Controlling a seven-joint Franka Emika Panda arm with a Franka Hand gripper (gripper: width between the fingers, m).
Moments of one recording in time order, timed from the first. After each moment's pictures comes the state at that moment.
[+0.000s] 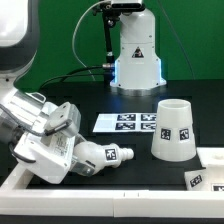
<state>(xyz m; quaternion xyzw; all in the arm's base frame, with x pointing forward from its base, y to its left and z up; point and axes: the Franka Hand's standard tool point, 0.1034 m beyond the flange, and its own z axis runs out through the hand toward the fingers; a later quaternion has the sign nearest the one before) 0.558 -0.112 0.017 -0.66 0.60 0.32 0.32</state>
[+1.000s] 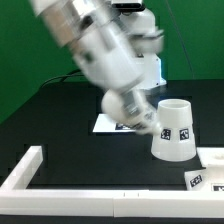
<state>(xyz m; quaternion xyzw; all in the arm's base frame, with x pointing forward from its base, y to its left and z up) 0.627 -0.030 0.150 -0.80 0.56 0.08 0.18</state>
